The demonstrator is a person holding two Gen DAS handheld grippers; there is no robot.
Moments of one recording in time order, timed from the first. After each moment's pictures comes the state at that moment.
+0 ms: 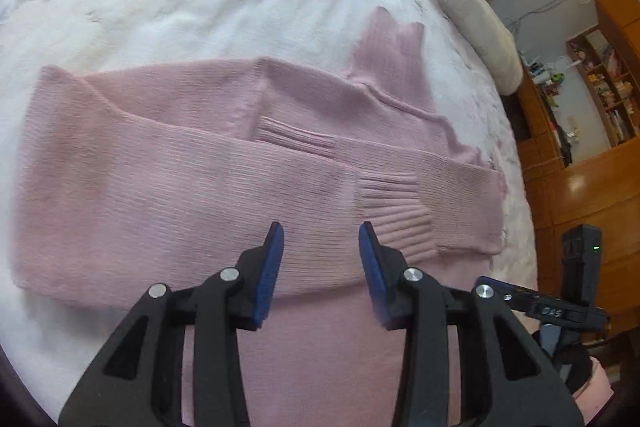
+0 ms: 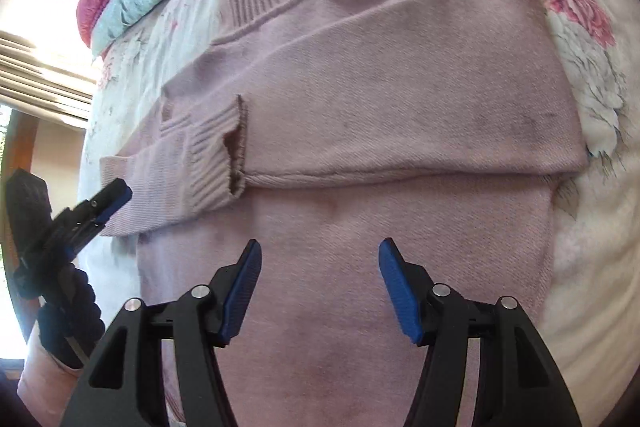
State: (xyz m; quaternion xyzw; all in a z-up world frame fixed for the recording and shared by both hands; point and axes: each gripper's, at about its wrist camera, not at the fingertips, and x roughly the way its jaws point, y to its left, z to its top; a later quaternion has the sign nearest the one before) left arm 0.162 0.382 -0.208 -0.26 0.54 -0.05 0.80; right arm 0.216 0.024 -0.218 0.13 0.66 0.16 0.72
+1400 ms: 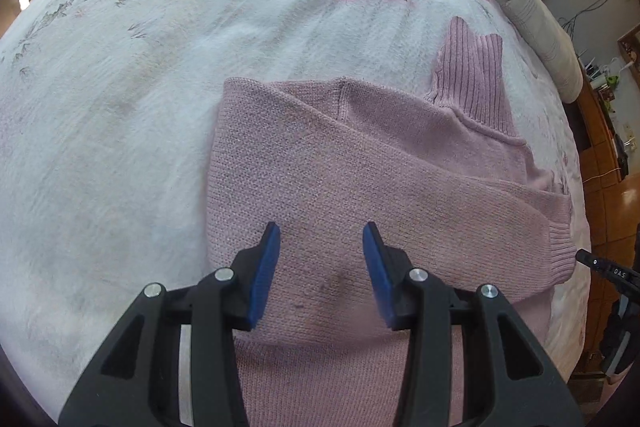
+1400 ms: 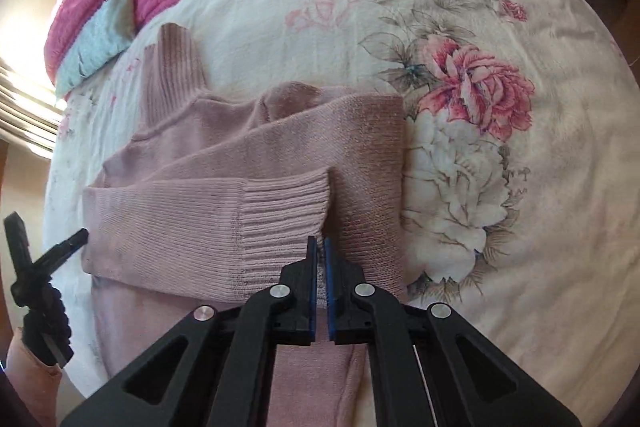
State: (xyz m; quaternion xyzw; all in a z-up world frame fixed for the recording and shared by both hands) left arm 0.202 0.377 -0.226 -0.21 0.57 0.02 0.79; right arm 0.289 -0.083 -0.206 0.07 0.63 0.08 0.77
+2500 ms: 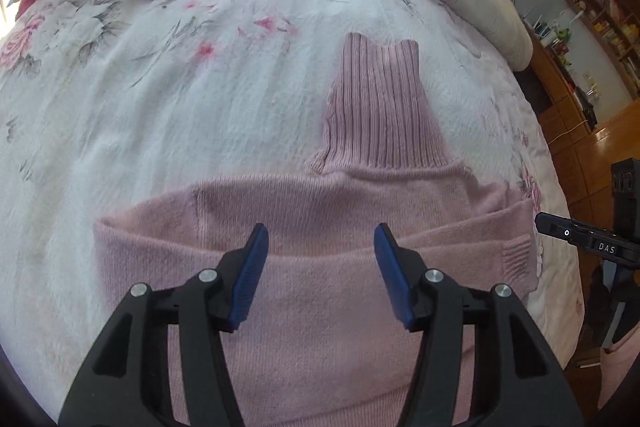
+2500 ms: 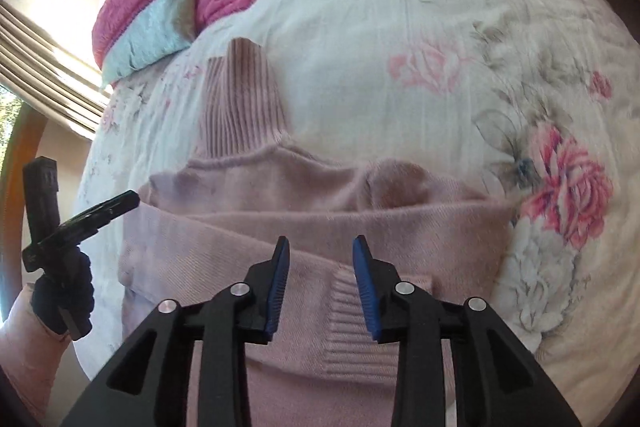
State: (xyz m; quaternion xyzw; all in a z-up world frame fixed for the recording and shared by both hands) left arm 0.302 0.325 -0.193 -0.16 0.54 -0.09 0.82; right arm 0.356 -0.022 -0.186 0.08 0.59 0.20 0.78
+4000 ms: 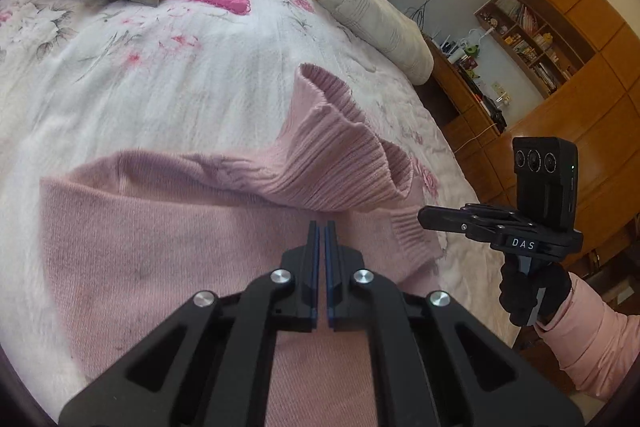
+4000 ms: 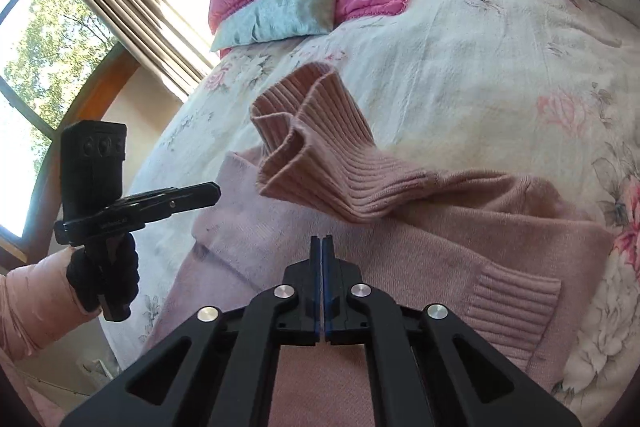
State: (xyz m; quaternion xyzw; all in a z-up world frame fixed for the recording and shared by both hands) left arm 0.201 0.307 -0.169 -0.23 0.46 -0.23 0.83; right arm 0.265 0.043 -0.174 0.03 0.53 0.35 0.77
